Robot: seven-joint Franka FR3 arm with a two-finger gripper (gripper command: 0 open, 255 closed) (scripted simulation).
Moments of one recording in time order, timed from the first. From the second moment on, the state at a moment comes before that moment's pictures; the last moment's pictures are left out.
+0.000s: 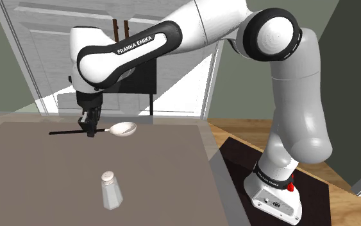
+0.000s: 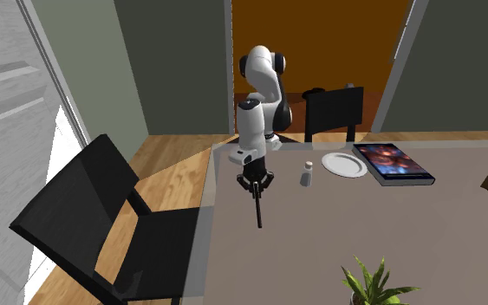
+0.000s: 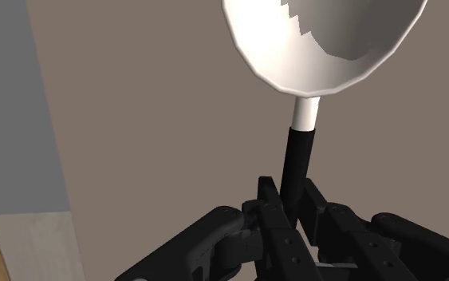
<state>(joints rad) 0.38 0.44 0.21 -1.62 0.03 2.15 -0.19</state>
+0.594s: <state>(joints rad) 0.38 0.41 0.21 -1.54 0.03 2.04 -0.18</state>
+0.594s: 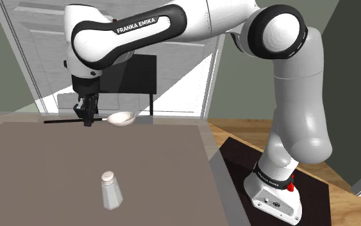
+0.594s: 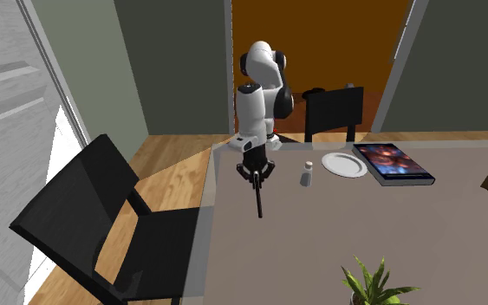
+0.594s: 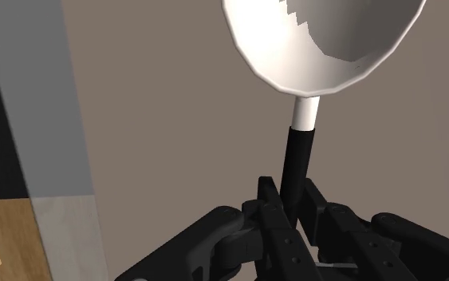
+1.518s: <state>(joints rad) 0.50 0.23 0.29 -1.78 0.03 2.11 0.02</state>
